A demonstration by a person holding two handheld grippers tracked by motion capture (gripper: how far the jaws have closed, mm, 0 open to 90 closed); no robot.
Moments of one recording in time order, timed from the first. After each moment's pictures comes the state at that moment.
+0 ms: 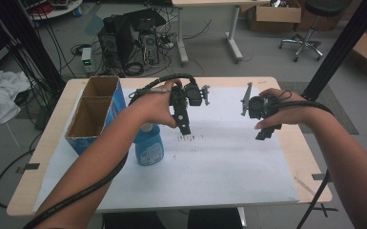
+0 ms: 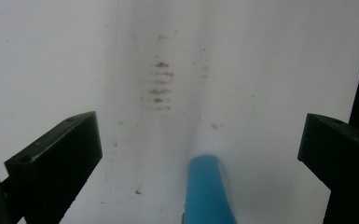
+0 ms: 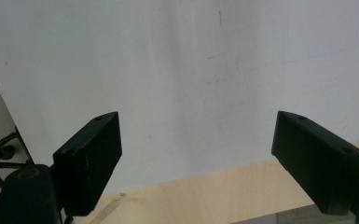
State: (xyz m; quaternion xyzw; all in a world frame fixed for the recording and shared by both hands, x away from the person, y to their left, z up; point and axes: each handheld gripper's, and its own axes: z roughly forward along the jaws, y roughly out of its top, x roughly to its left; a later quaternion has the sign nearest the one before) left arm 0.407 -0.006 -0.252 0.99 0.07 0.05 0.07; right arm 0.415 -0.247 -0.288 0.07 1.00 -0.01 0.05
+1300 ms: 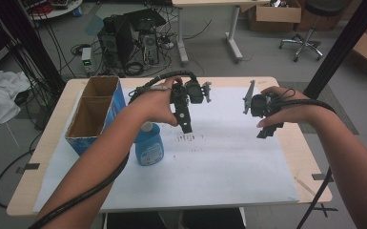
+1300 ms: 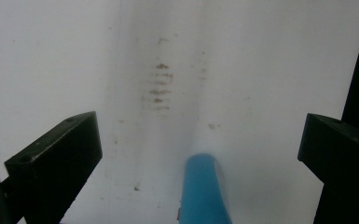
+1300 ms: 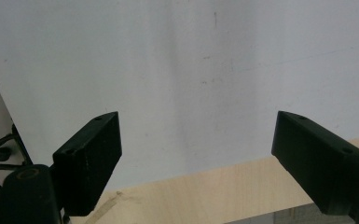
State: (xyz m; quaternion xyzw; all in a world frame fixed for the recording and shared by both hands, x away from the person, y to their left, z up) left arm 0.405 -0.010 -0.243 0.99 0.08 0.05 0.07; right arm 0.416 -0.252 -0.284 0.06 1.00 0.00 0.06
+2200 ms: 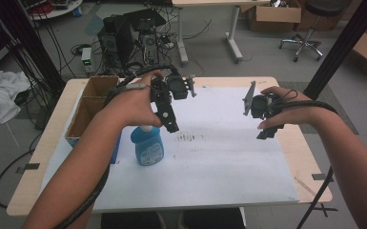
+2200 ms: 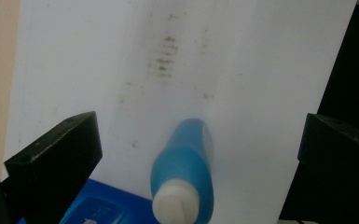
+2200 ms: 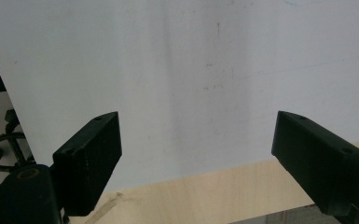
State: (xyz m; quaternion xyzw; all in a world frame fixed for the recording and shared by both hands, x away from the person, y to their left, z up) left arm 0.364 0.038 -0.198 0.98 0.15 0.08 0.09; right arm 0.405 -0.248 -0.275 0.05 1.00 0.01 0.07
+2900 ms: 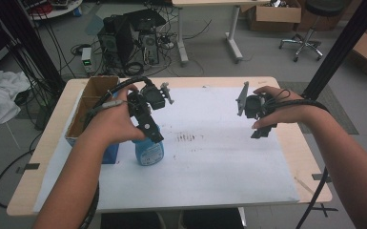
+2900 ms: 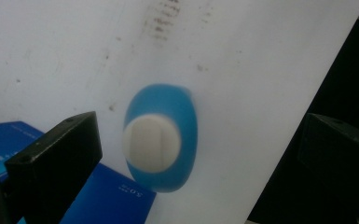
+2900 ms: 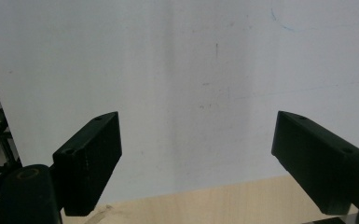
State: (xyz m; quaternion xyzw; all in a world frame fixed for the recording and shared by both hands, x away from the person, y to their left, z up) left arm 0.349 0.082 -0.223 0.96 0.24 0.06 0.10; right arm 0.410 -0.234 -0.280 0.02 1.00 0.01 0.07
